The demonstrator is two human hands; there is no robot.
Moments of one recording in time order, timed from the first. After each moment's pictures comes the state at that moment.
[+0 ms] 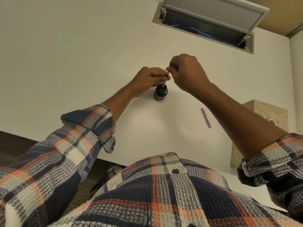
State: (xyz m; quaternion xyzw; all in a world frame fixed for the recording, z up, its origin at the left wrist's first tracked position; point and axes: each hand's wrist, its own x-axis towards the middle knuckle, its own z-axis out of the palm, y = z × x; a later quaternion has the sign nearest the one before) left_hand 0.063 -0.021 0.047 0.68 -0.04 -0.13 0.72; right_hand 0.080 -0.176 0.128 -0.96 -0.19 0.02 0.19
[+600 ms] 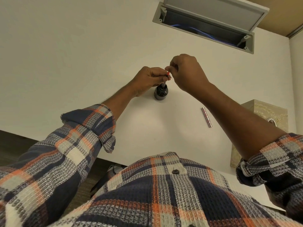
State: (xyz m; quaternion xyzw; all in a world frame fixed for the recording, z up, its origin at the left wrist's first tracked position) left_hand 0.061 -0.023 0.052 0.68 -0.04 -0.13 0.72; right_hand 0.082 -0.175 0.125 -0.96 -0.18 0.03 0.19
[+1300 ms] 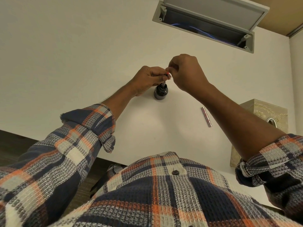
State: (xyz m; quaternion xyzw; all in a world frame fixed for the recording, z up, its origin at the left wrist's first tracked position) left_hand 0.062 -0.021 0.050 0.69 -0.05 -0.13 0.71; right_hand 0.081 -0.174 0.123 -0.96 -0.18 0.03 0.21
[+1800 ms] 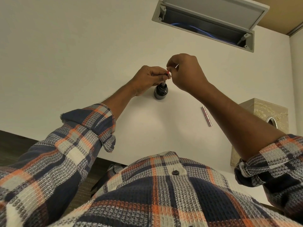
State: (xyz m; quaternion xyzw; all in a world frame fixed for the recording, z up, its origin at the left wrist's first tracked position) left_hand 0.063 -0.021 0.046 0.68 -0.05 -0.14 0.72; right_hand 0.076 -0.174 0.128 -0.96 -0.17 0.03 0.24
